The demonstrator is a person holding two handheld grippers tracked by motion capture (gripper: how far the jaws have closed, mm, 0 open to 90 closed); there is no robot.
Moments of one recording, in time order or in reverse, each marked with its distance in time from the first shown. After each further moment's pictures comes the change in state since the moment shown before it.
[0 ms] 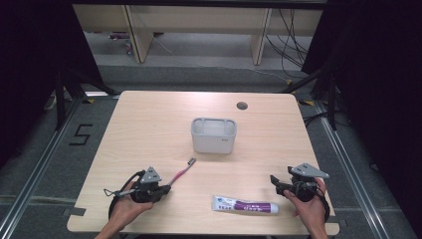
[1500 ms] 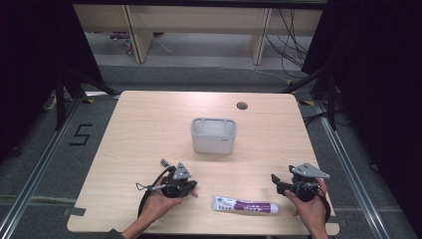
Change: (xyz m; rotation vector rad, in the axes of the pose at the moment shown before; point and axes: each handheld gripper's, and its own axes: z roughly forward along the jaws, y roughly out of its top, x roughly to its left) left arm -0.043 0.044 0.053 -0.031 -0.035 0.054; right arm 0.000 0.001 -0.002 -0.017 -0.026 -0.020
